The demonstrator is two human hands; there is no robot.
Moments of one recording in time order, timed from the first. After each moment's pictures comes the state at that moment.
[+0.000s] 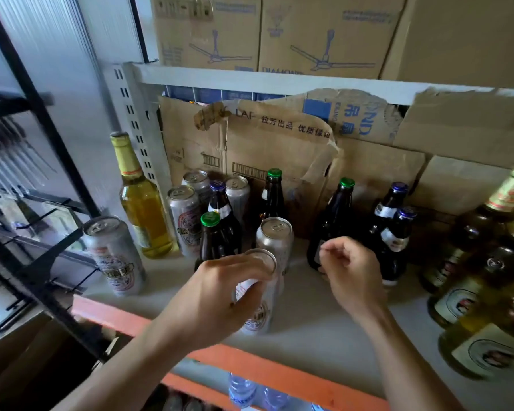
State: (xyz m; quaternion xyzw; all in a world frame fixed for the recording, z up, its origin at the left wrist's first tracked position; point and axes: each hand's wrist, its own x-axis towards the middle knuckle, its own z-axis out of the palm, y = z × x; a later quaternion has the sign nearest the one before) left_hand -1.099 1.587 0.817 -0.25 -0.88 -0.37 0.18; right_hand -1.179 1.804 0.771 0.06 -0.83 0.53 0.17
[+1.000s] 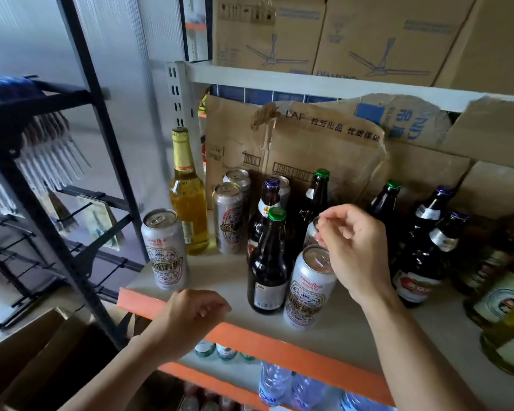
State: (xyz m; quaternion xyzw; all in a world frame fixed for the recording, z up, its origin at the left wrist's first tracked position) left_hand -1.070 1.459 0.748 -0.04 -0.92 -0.40 0.02; right_hand -1.152 1.700 0.821 0.13 -0.77 0.58 0.22
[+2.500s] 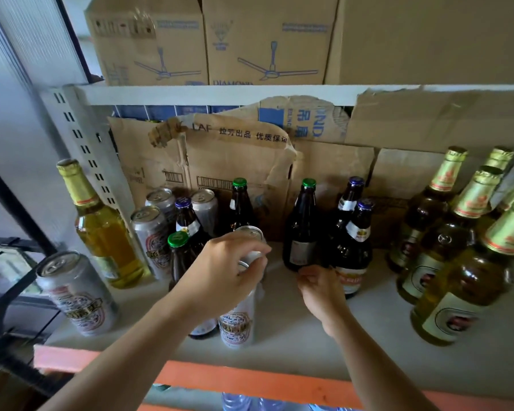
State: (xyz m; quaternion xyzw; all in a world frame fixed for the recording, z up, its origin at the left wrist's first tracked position) left_hand -1.150 1.610 0.831 -0.26 -0.89 -0.35 0.15; right_hand -1.191 1.805 0.711 -0.11 -0.83 0.55 0.02
